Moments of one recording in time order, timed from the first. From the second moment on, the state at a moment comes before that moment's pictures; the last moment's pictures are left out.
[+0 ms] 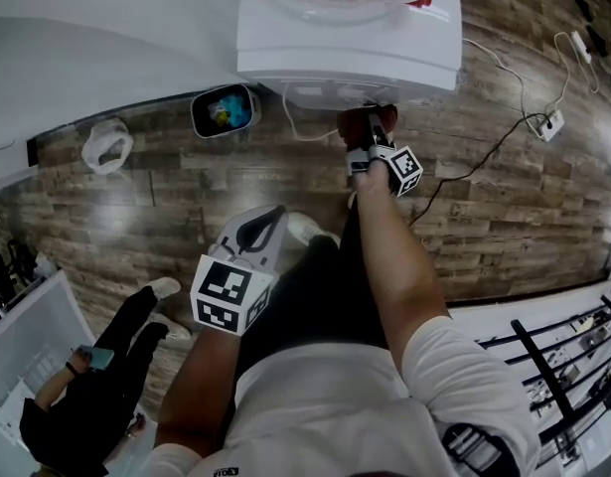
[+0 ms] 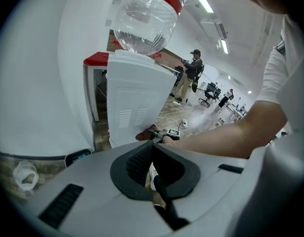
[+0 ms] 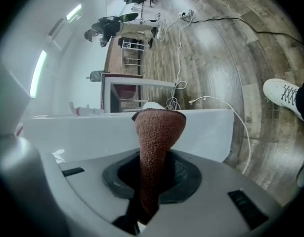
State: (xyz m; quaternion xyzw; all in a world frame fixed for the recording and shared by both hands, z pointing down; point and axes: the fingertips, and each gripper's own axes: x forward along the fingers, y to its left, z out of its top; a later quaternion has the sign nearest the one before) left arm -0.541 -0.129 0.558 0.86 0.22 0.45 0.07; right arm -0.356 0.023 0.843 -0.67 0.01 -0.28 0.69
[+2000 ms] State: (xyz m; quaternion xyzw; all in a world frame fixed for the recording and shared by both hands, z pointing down) left arm -0.570 -0.175 0.503 0.89 0.19 0.39 0.10; right arm -0.389 -0.008 0.552 -0.67 0.23 -0.16 0.69
